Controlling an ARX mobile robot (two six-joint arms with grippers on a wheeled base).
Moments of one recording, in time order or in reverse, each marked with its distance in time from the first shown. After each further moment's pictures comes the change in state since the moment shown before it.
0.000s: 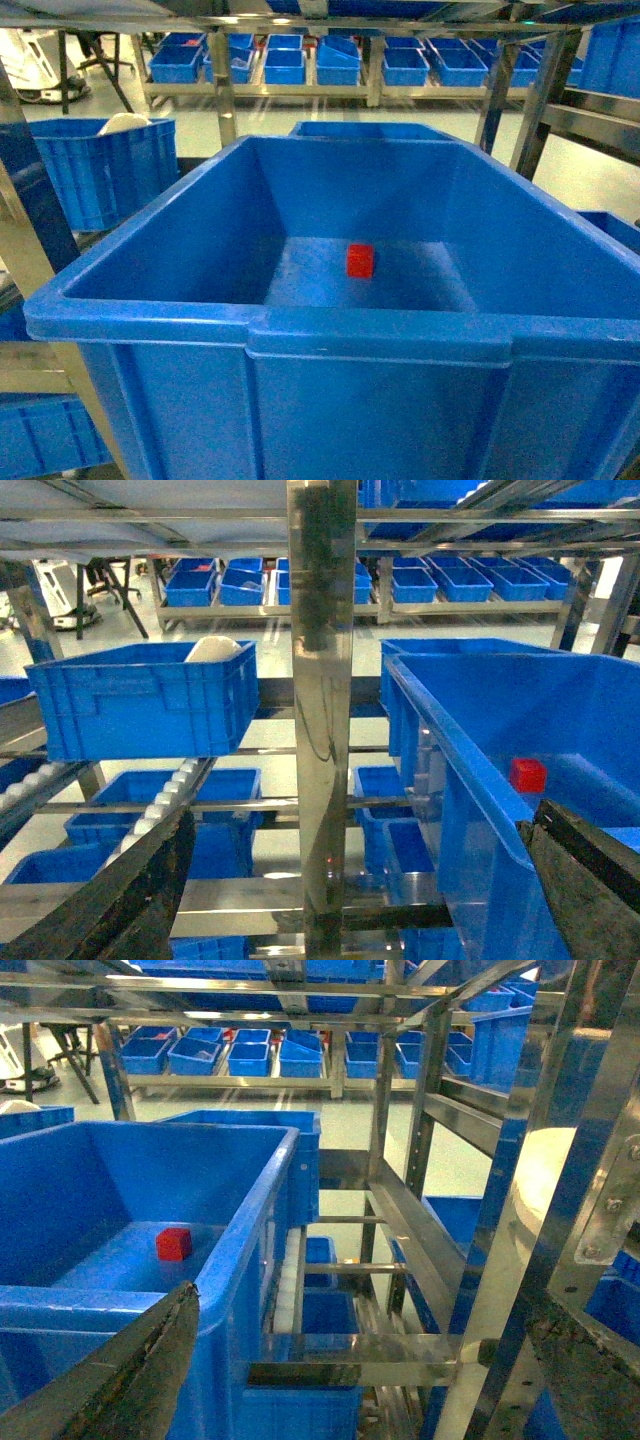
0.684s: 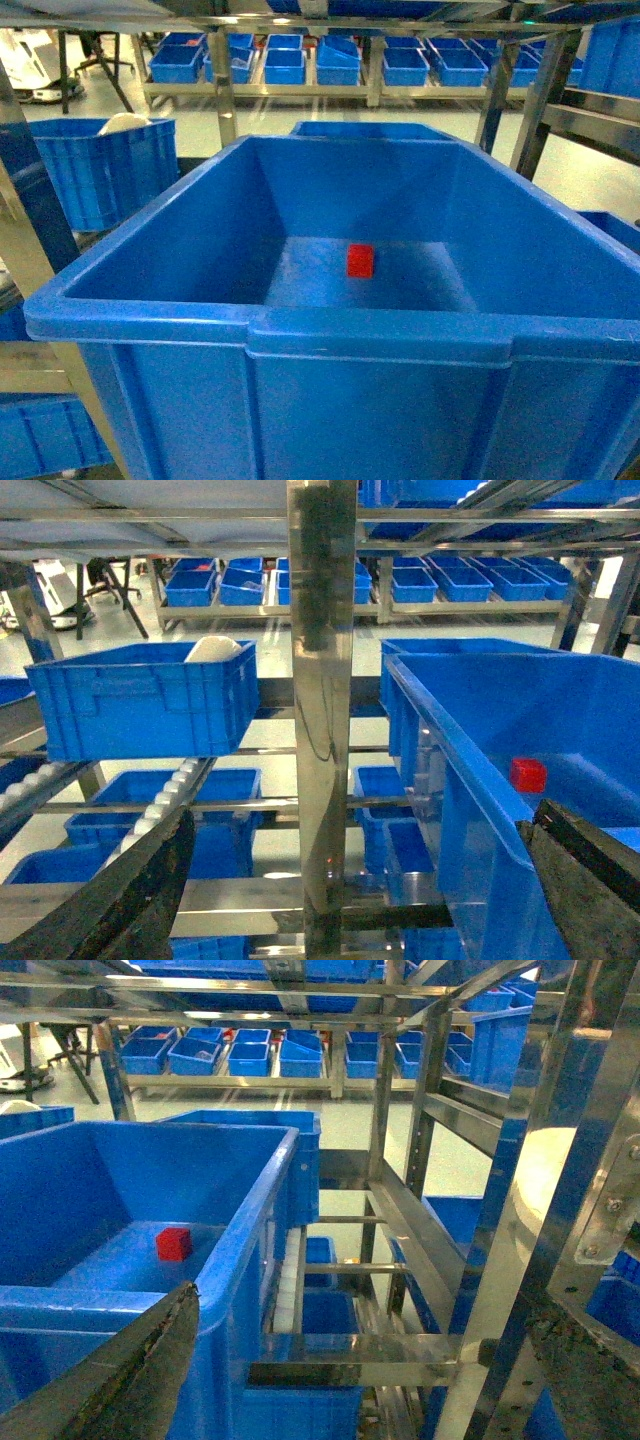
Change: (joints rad) left arm 0.000 0.000 0.000 0.000 0.000 0.000; right arm 0.000 0.000 0.000 0.000 0.000 0.000
